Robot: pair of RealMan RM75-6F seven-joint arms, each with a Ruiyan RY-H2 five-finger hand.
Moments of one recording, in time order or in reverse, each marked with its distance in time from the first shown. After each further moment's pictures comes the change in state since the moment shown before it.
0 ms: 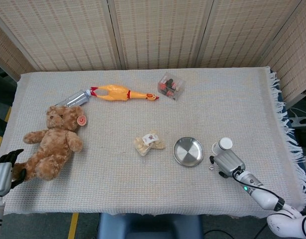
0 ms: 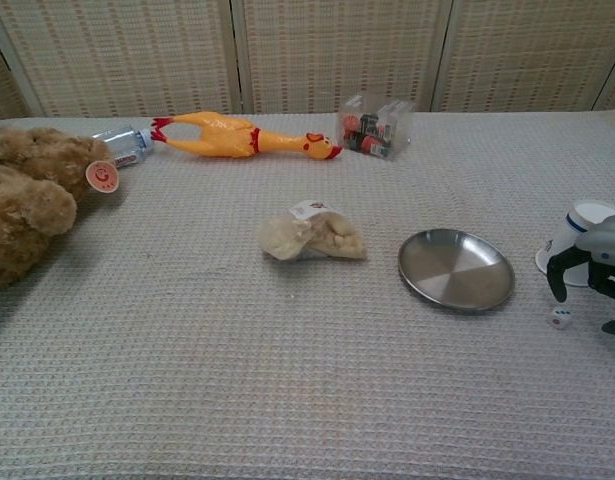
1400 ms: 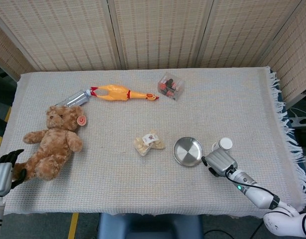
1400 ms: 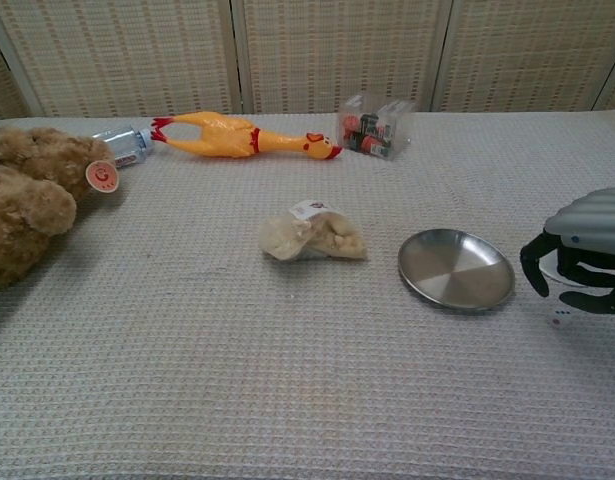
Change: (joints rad) left arm 0.001 -0.004 0.001 0.008 0.004 -0.001 -0.001; right arm 0.031 0.054 0.060 -0.134 0.014 -0.053 -0.057
